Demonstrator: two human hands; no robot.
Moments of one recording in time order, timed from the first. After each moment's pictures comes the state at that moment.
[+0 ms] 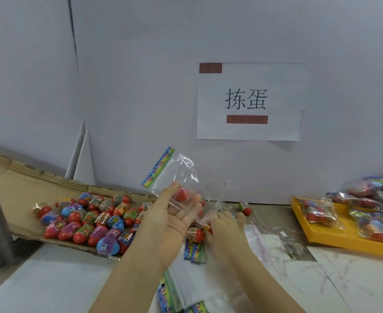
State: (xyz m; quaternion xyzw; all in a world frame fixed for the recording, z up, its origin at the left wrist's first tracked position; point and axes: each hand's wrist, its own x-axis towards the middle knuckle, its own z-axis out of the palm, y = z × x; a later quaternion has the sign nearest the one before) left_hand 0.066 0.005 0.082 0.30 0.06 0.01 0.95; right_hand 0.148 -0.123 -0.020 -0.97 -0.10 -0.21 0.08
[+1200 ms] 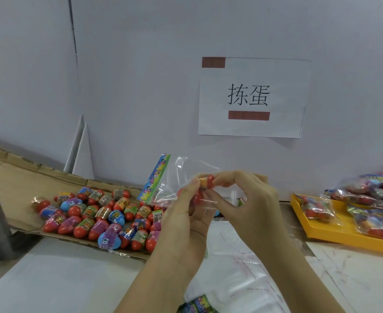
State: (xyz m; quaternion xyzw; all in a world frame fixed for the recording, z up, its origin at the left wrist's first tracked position) left_hand 0.051 -0.018 0.079 0.29 0.00 0.01 0.96; right_hand 0.070 -0.131 0.086 -0.77 -0.28 -0.47 0.33
